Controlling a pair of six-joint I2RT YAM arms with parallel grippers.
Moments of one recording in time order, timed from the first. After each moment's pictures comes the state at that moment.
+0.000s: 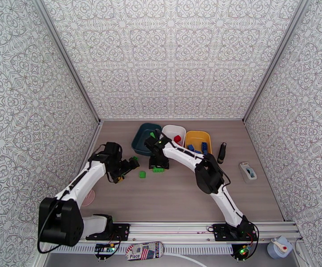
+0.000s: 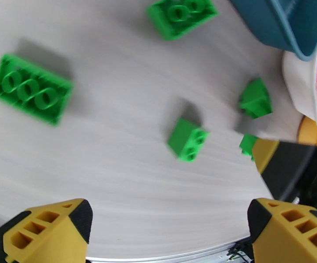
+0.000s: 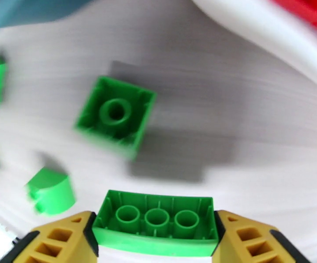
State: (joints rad) left arm -0.12 1.35 0.93 -0.81 0.34 -0.70; right arm 0.84 2.29 2.06 -1.11 -0.09 0.82
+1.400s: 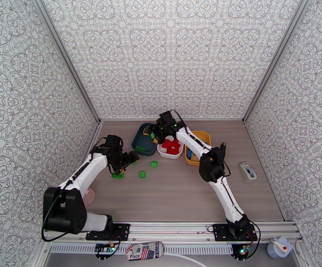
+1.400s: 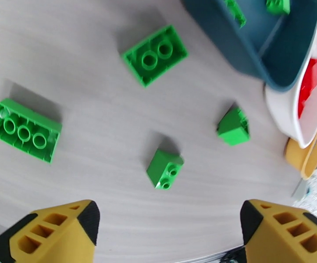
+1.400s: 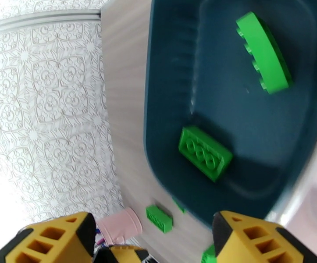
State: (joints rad) left arm -0.13 1.42 1.03 -0.84 0.27 -0.68; right arm 0.61 2.42 2.34 -0.71 -0.55 0.97
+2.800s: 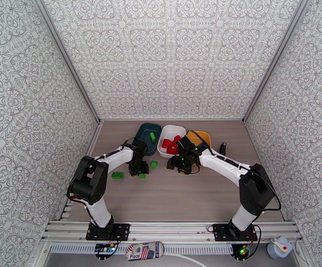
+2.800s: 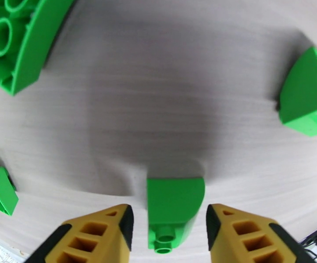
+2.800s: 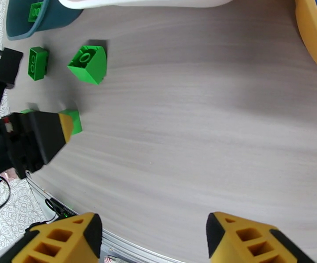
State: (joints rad) left arm -0.39 1.80 1.14 -0.88 0.10 -0.48; right arm 0.67 1.70 1.28 -0.73 -0.32 0.85
